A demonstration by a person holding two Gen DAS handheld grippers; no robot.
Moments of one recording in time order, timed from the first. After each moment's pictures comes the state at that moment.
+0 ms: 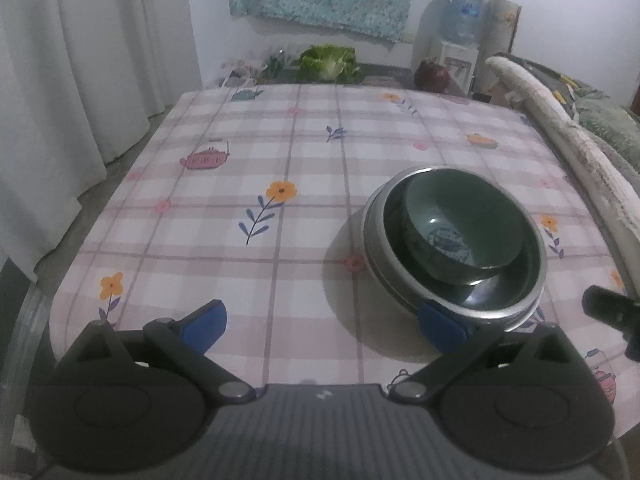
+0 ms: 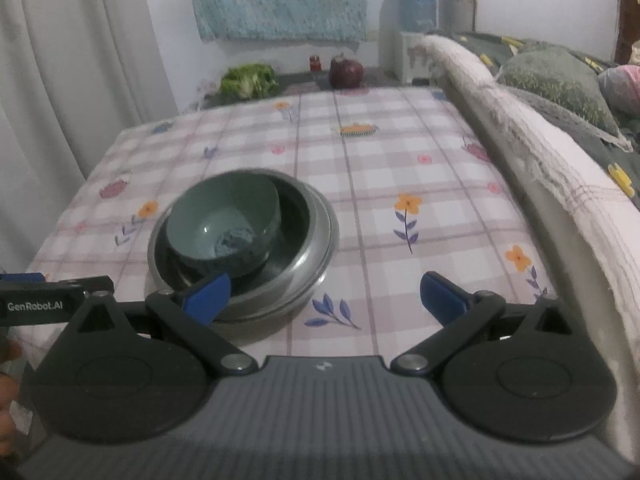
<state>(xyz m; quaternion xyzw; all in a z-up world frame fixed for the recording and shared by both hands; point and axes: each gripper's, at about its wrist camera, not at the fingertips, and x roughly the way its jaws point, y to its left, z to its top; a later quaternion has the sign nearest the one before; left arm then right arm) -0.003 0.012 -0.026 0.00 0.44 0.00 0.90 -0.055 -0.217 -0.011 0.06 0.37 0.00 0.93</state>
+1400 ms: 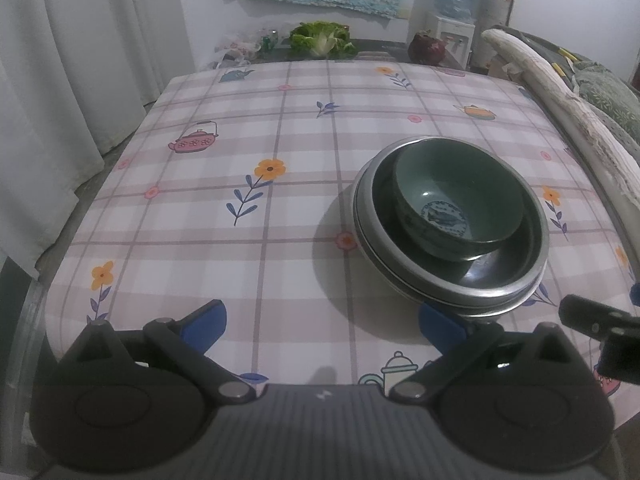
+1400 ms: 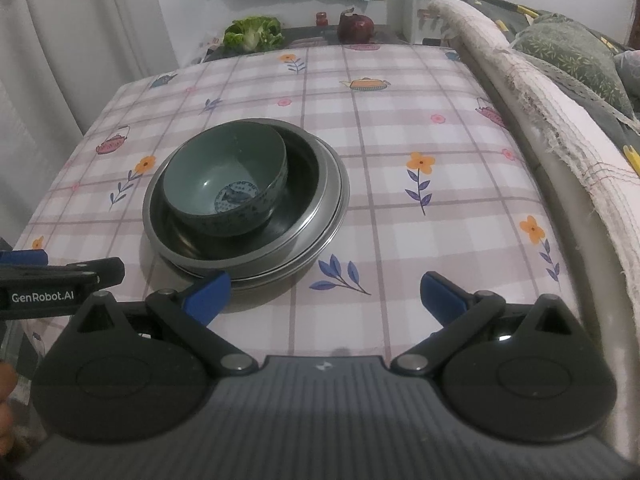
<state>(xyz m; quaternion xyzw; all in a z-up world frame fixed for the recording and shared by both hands) 0.002 -0.002 -0.034 0.02 0.46 0.00 0.89 -0.041 -0.211 -0.025 0.05 0.43 0.01 0.90</state>
